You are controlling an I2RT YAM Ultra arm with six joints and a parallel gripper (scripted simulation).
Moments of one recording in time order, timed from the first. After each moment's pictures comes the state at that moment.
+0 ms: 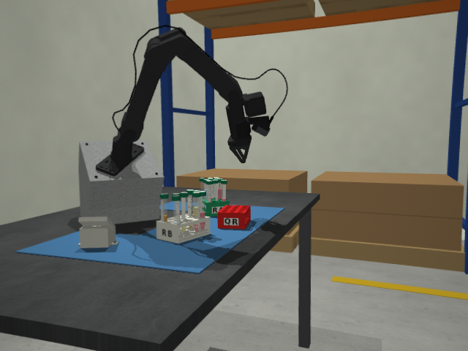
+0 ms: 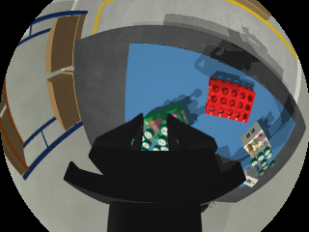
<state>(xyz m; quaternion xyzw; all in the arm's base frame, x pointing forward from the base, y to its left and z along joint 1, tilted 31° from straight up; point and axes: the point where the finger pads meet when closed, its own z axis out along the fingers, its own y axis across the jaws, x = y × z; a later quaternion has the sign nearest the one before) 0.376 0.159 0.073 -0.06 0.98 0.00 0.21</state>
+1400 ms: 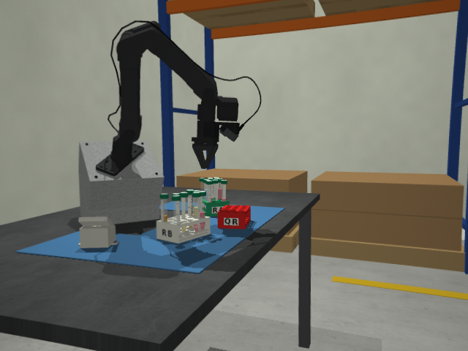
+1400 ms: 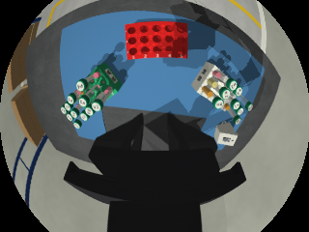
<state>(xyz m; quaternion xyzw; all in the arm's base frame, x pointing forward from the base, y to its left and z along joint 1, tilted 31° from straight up) 0.279 0.025 0.076 -0.01 0.97 -0.21 0.15</state>
